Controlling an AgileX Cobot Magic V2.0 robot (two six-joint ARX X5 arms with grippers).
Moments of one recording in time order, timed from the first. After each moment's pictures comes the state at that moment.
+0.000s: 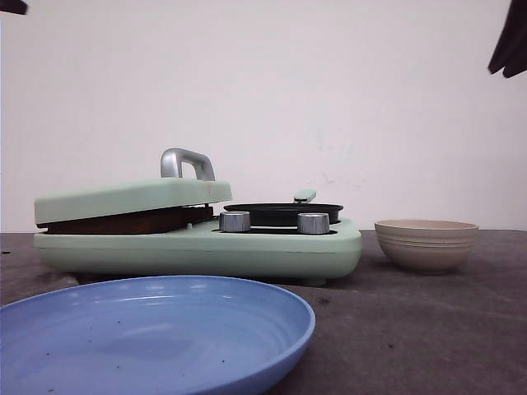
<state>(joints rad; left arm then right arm) -0.34 0.52 0.62 -0.25 0.24 -0.12 0.12 1.01 0.92 -0.49 -0.21 0.18</state>
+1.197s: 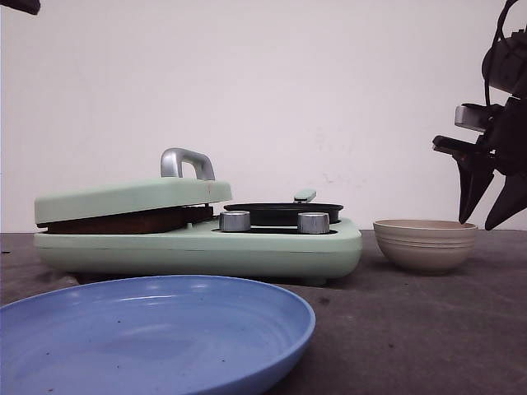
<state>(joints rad) -0.34 0.42 0.51 -0.28 0.23 -0.11 -0.02 1.78 1.27 -0.53 -0.26 0.17</state>
